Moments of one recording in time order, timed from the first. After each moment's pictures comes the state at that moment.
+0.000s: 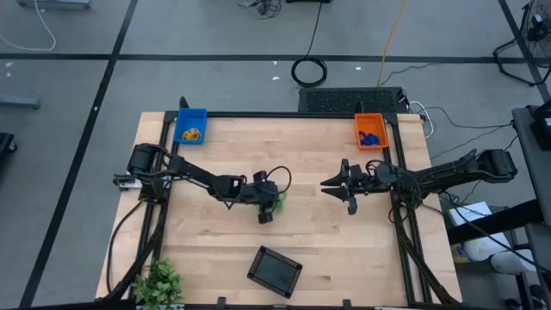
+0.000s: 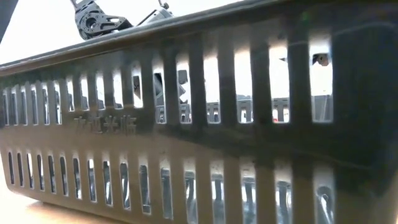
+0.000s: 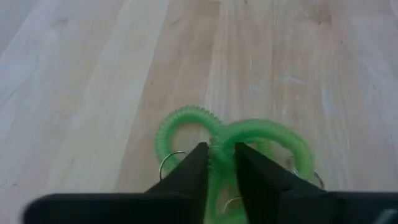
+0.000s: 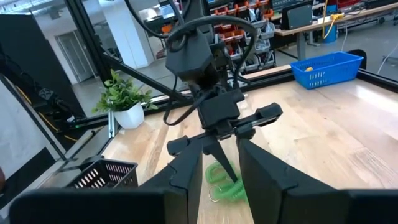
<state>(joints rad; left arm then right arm) -0.08 1.86 0.90 0.20 -0.18 -0.10 0.03 0.94 0.16 0.75 -0.02 0.28</state>
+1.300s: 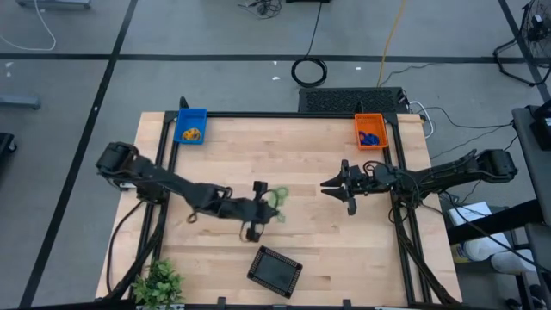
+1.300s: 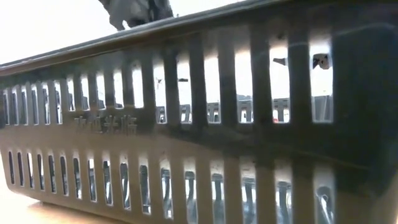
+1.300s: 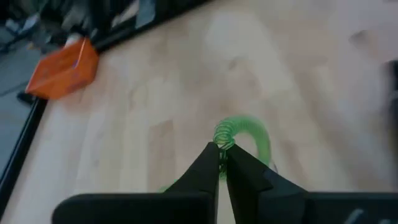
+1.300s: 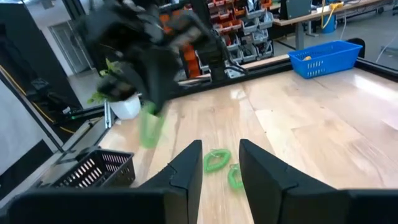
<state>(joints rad) -0.31 1.62 1.01 -0.01 -0.32 0.21 0.03 0.94 0.16 0.71 -0.02 0.28</state>
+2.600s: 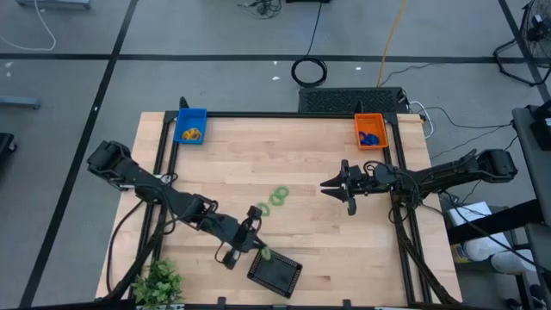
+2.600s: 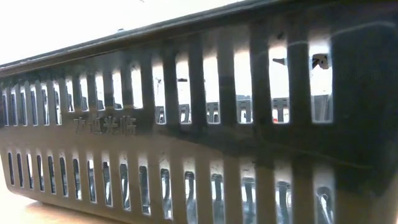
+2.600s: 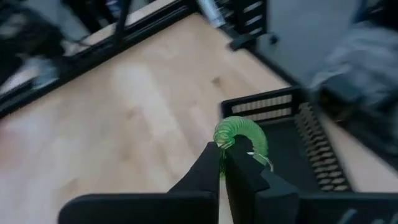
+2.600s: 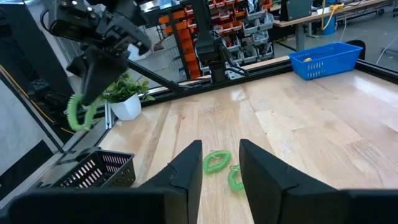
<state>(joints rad) -0.48 1.53 1.01 -0.02 -0.11 0.22 0.03 0.94 0.16 0.71 -0.02 0.27</state>
